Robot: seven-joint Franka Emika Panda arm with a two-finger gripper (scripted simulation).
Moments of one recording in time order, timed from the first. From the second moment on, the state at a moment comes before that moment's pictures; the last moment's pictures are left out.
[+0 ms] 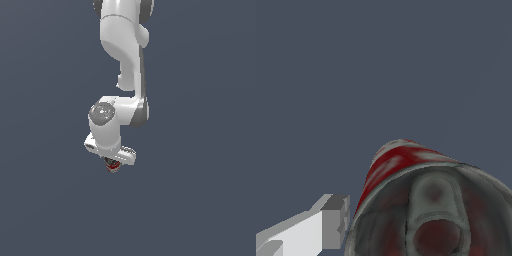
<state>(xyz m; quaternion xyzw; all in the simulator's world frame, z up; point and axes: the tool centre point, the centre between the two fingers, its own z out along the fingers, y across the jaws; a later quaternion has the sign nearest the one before) 0.056 -0.069 0.077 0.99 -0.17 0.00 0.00</state>
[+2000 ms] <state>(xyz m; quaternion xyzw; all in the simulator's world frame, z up) -0.008 0.128 0.131 0.99 -0.16 0.00 0.00</state>
